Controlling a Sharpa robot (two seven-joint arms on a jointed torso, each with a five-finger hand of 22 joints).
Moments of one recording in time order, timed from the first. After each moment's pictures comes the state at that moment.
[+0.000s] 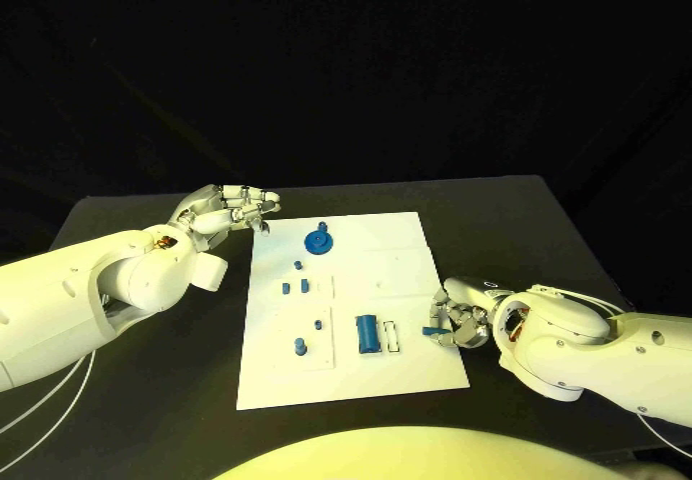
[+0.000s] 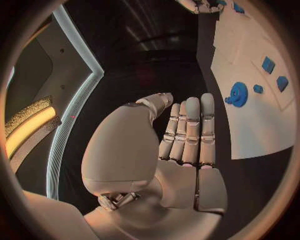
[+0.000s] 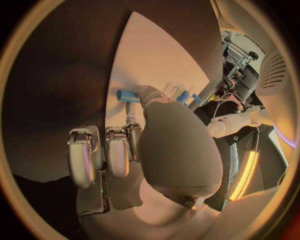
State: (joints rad) left arm 1.15 -0.86 -0.03 1.44 -0.13 -0.14 0.27; left_hand 1.42 -0.20 0.50 0.10 0.30 0.87 0.19 0.34 0.30 0.90 0.13 0.50 0.16 0.99 0.06 1.14 0.47 0.17 0.87 0.15 0.88 0.73; right arm 1.04 -1.11 -0.20 1.90 -1.44 -0.32 -0.53; right_hand 1.48 -0.22 0.30 0.34 0.43 1.05 0.06 0.37 0.57 1.46 -0.01 1.40 1.31 1.47 -0.08 1.54 1.31 0.01 1.47 0.03 1.57 1.31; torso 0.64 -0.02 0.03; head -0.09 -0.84
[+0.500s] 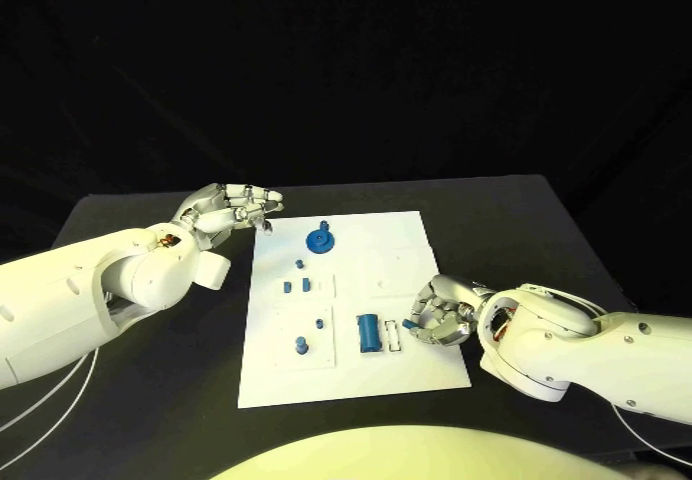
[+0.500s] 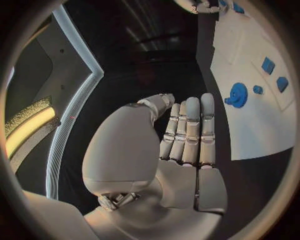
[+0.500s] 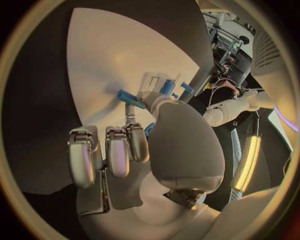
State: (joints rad) left arm 1.15 -0.86 -0.03 1.44 -0.13 -0.14 0.27; left_hand 1.43 -0.19 0.51 0.10 0.31 0.87 0.20 0.34 0.30 0.89 0.13 0.51 0.16 0.99 0.06 1.14 0.47 0.17 0.87 0.15 0.88 0.74; right arm 1.06 -1.06 -0.20 1.93 -1.29 -0.39 -0.54; right_hand 1.31 -0.21 0.52 0.21 0.40 1.01 0.06 0.37 0.52 1.47 -0.01 1.40 1.31 1.47 -0.08 1.54 1.31 0.01 1.47 0.03 1.57 1.31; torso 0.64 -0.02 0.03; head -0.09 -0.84
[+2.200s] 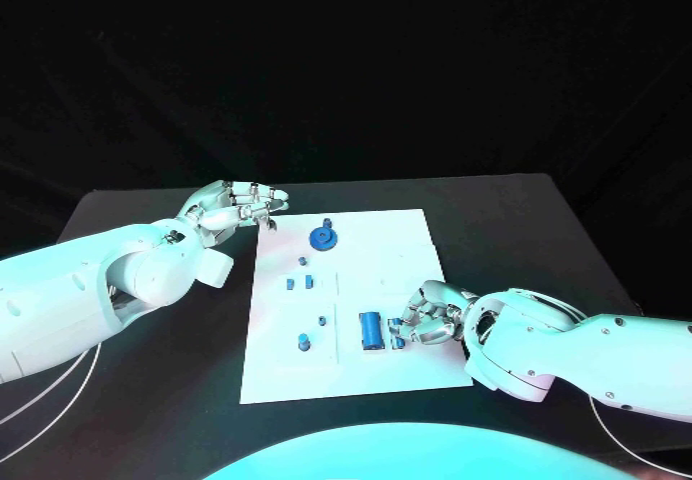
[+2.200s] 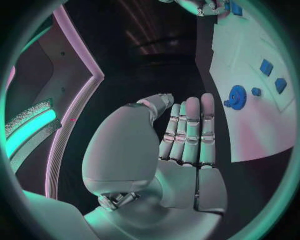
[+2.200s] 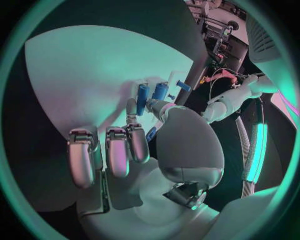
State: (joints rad) left arm 1.15 -0.86 -0.03 1.44 -0.16 -0.11 0.27; left_hand 1.42 -0.20 0.51 0.10 0.31 0.86 0.19 0.34 0.30 0.89 0.14 0.51 0.16 0.98 0.07 1.14 0.47 0.17 0.87 0.16 0.88 0.74; right arm 1.05 -0.99 -0.20 1.90 -1.15 -0.41 -0.55; right_hand 1.10 -0.21 0.53 0.26 0.23 1.02 0.06 0.40 0.59 1.47 -0.01 1.41 1.31 1.47 -0.08 1.54 1.31 0.01 1.47 0.03 1.57 1.31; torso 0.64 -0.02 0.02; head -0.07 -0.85
